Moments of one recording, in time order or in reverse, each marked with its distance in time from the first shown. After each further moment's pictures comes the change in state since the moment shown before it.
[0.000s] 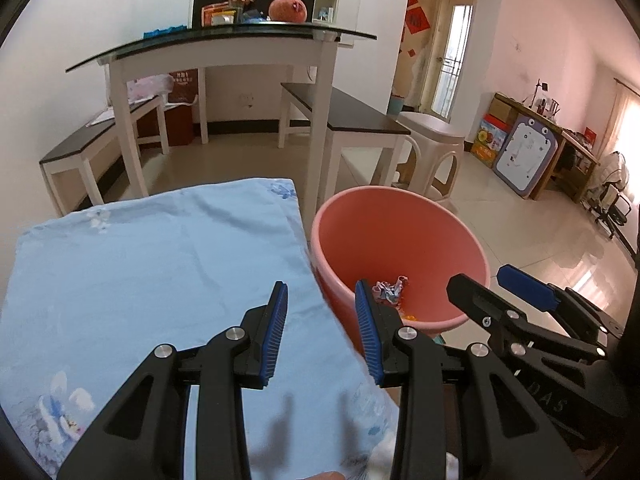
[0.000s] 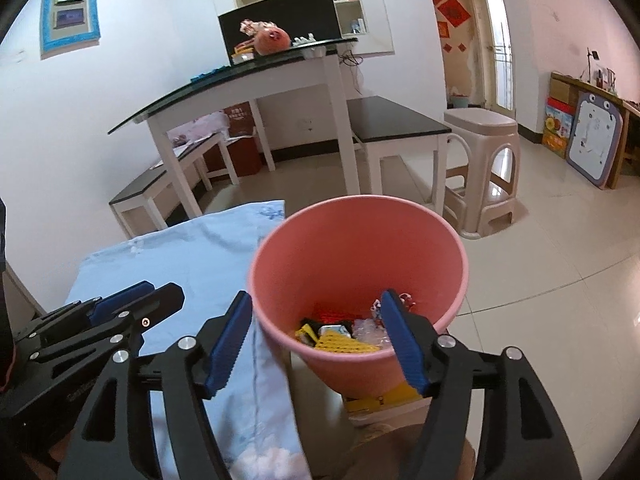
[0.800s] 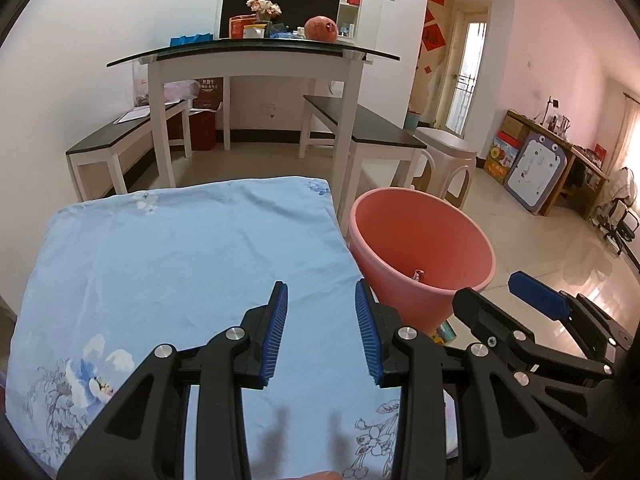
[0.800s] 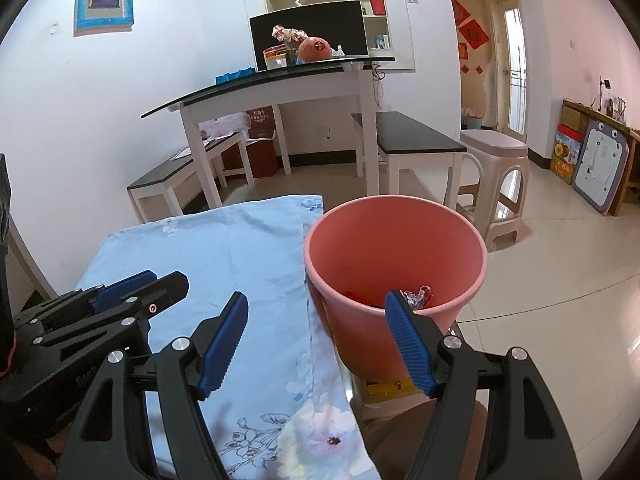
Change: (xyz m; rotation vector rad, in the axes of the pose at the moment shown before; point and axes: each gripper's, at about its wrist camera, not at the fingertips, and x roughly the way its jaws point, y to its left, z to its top) left arm -0.055 0.028 -0.035 -0.052 -0.052 0.046; right arm -0.038 0.060 -0.032 -0.084 -0.040 0.006
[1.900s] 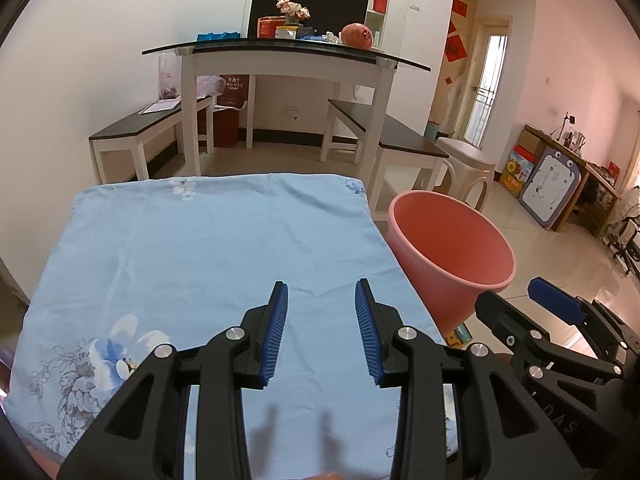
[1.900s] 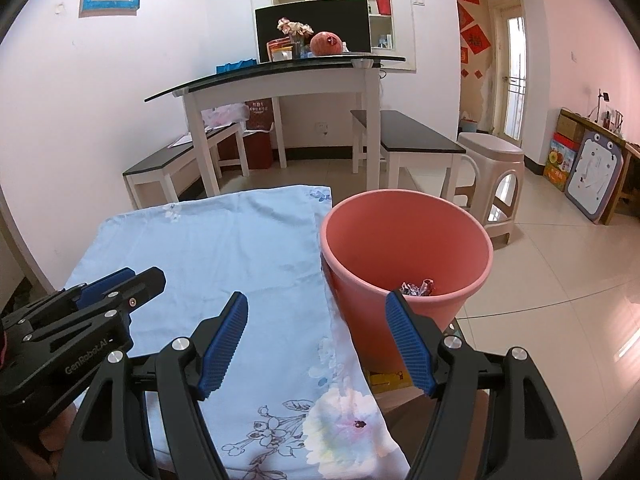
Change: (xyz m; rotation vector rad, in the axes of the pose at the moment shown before) left arm -0.019 0.027 -0.015 -0.057 -0.016 0.052; right arm -0.003 0.031 -0.008 -0.036 0.021 -0.041
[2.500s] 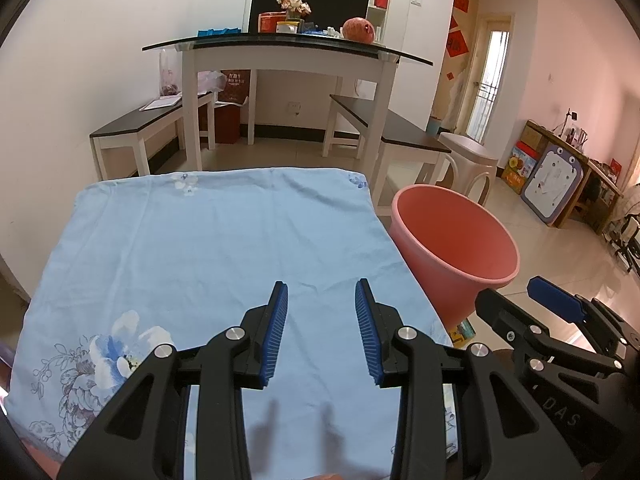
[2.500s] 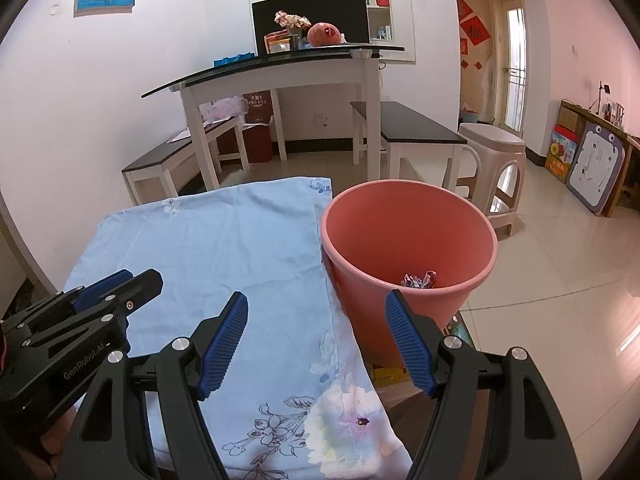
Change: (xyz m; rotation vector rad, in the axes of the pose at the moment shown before) left arm 0.005 0.004 -0.002 0.002 0.014 0.007; right arm 0.009 -0.003 -0.003 0.015 0.029 0.006
